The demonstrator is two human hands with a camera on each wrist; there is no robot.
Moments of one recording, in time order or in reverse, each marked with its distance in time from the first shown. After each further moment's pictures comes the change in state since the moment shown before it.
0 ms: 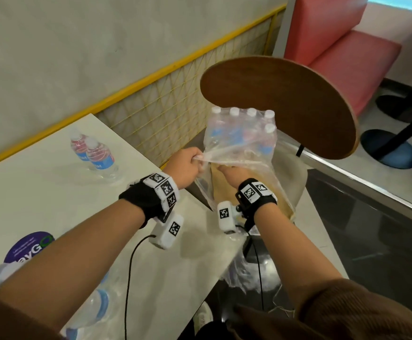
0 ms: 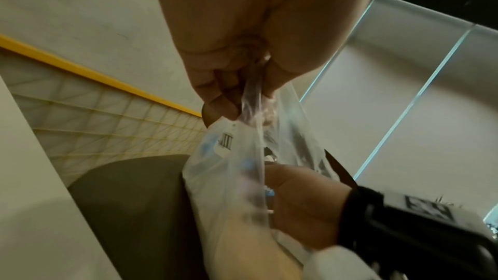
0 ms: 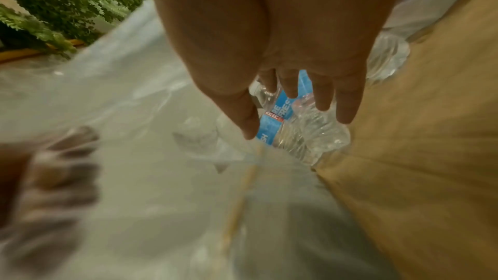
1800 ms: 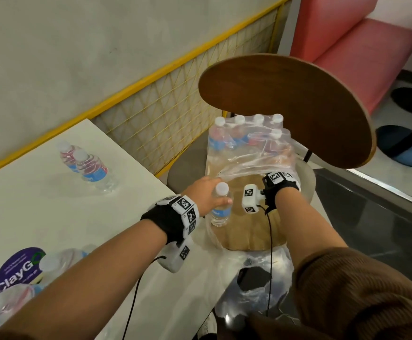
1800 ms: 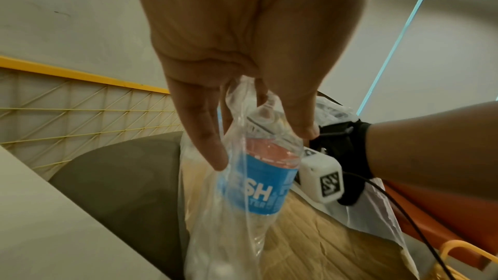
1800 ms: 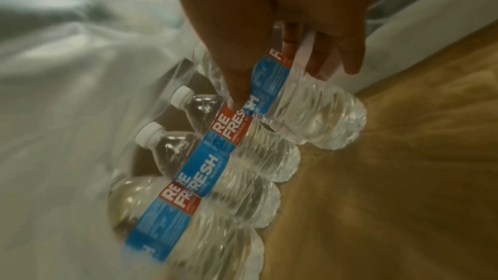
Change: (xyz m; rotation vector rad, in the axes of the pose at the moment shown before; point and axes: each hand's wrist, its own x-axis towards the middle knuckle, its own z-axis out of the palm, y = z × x) left_hand 0.024 -0.003 0.054 0.227 -0.284 -0.054; right_hand 0.068 0.038 -0.078 -0.753 0.179 -0.040
